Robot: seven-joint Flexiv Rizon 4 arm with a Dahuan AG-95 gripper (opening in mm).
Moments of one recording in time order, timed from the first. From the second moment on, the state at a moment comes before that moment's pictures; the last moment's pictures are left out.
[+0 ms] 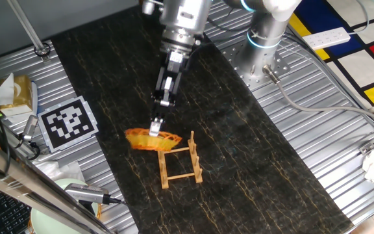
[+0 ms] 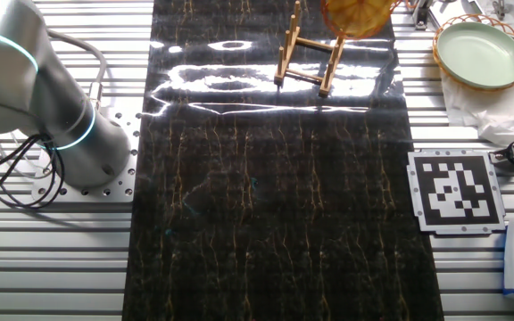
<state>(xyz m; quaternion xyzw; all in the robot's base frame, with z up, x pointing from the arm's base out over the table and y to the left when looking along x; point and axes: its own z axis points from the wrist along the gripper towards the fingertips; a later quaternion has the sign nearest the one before) 0.544 0.250 0.353 0.22 0.88 0.36 0.23</state>
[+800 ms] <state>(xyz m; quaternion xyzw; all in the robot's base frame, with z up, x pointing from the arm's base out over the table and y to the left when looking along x) 0.546 0.251 0.354 0.22 0.86 0.41 0.21</state>
